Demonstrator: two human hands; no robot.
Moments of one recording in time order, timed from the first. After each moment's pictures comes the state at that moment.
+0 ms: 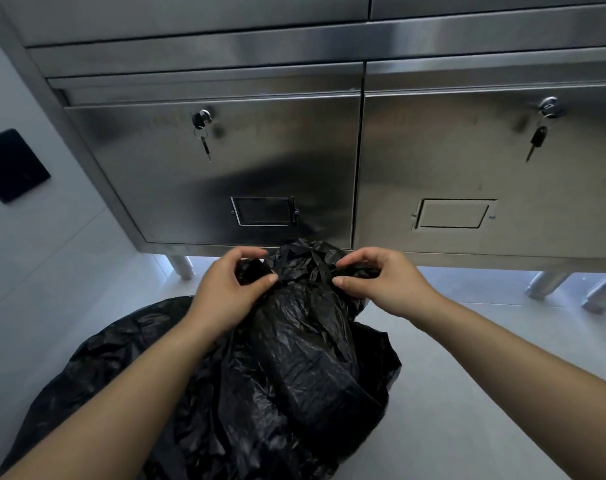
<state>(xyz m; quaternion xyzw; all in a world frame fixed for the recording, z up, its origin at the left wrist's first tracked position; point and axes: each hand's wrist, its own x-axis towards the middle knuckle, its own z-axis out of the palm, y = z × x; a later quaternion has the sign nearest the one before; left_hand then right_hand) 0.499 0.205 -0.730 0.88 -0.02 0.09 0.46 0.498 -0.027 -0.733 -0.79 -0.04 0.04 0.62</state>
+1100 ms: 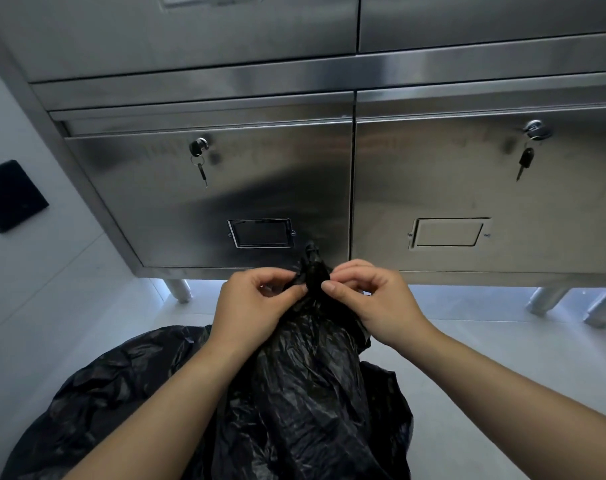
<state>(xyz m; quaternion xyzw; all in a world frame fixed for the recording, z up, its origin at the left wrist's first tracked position) 0.495 0.169 -0.712 0.84 -0.04 0.08 0.53 0.493 -0.006 -0.725 -0.71 -0.12 -0.09 0.69</state>
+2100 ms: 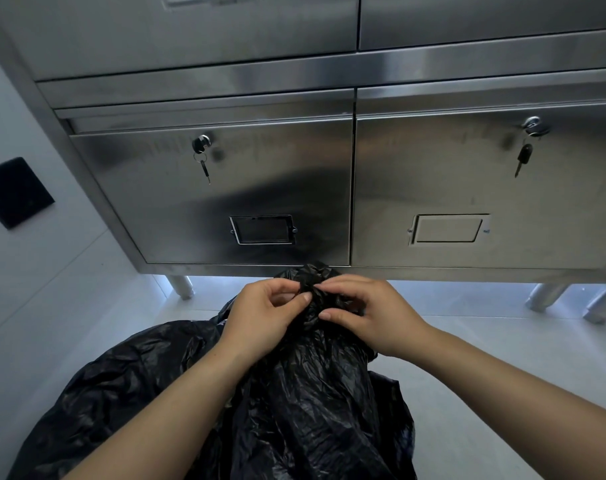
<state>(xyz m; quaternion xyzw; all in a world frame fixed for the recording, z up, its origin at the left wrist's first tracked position) 0.486 0.166 -0.726 0.82 -0.02 -0.01 0.57 0.487 -0.018 -0.737 -0.87 -0.24 -0.08 0.43</state>
